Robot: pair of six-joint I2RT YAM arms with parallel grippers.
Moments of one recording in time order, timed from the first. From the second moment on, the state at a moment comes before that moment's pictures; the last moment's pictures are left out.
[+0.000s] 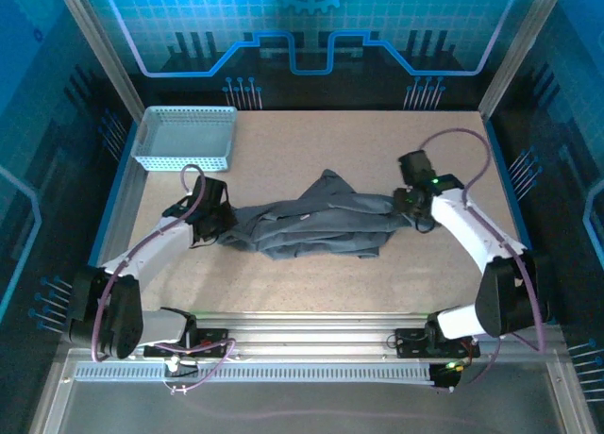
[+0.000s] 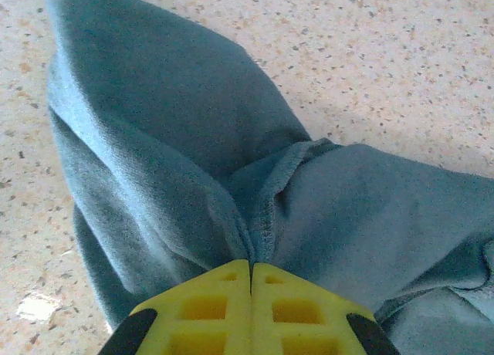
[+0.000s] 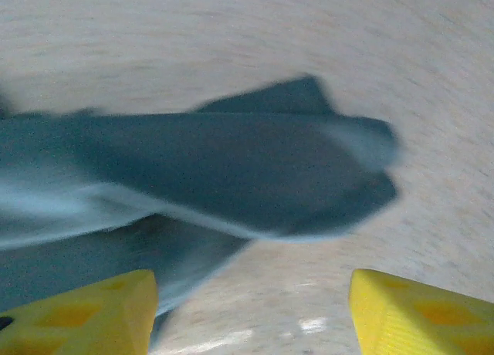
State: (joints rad) left arm -0.21 1.30 0.76 -0.49 -0.06 -0.72; right arm 0.29 1.40 1.06 -0.81 0.27 0.37
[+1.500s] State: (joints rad) left arm -0.21 1.26 0.72 -0.43 0.00 -0.68; right arm 0.41 1.71 1.33 -0.82 0.21 0.20
